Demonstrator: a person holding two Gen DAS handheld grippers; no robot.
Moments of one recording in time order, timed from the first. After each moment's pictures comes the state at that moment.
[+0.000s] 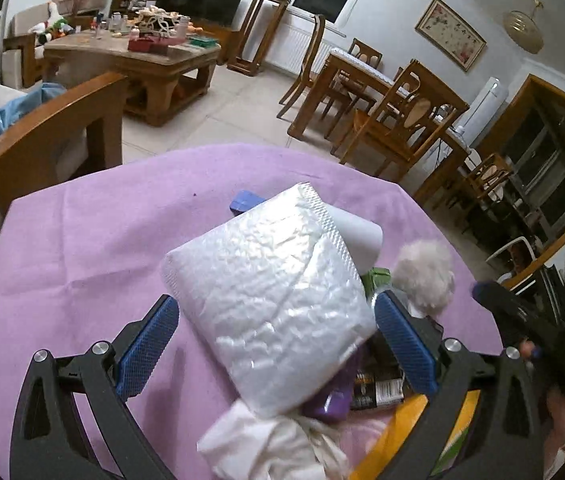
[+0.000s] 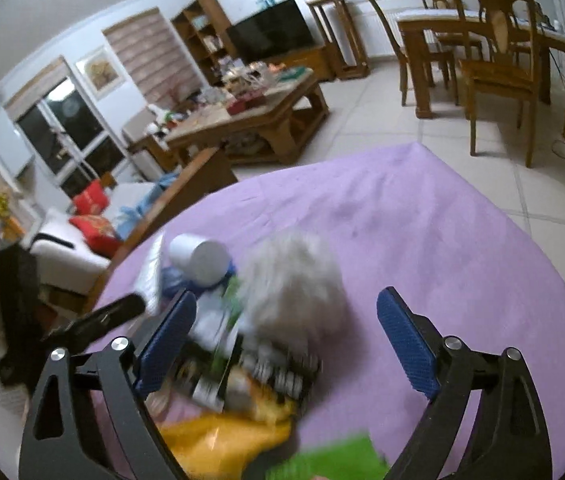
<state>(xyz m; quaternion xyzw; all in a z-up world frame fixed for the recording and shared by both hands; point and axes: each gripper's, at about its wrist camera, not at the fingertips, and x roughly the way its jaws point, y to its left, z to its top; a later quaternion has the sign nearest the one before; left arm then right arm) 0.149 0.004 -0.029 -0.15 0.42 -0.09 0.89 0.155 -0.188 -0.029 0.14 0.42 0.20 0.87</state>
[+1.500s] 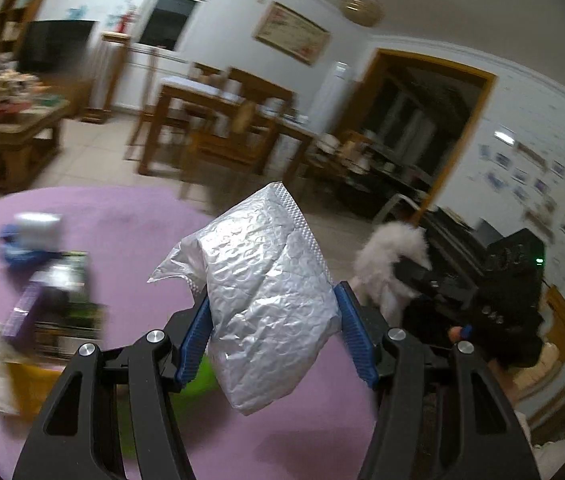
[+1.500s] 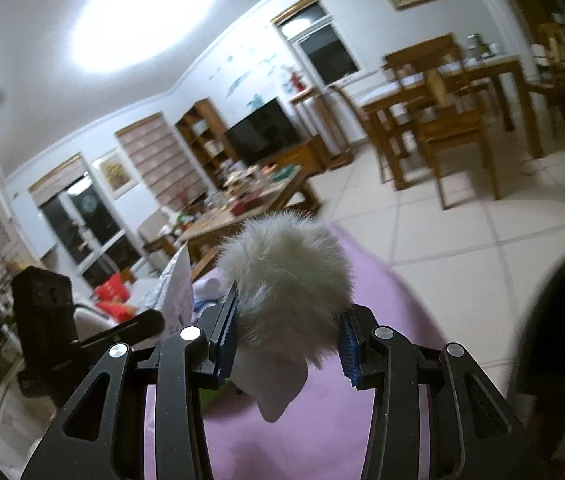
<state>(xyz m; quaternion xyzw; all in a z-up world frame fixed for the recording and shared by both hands) 0.028 -0.176 0.039 -0.10 0.32 -0.35 0.87 -0.066 -0.425 -0.001 0.25 0.23 0.17 0.92</state>
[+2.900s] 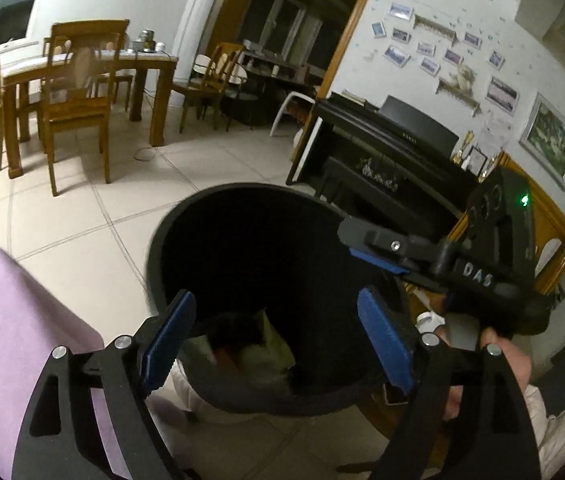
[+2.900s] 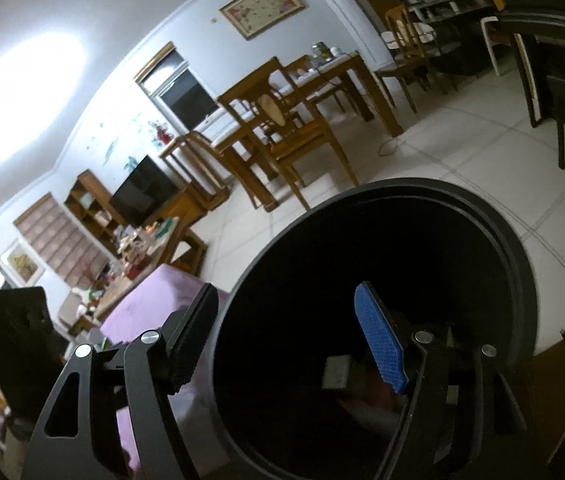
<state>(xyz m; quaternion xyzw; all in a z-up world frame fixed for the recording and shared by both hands) -0.020 -0.409 -0.008 0.04 0.36 -0.52 0.77 -0.198 -0.628 -0.095 0.34 0.24 -0.04 0.91</state>
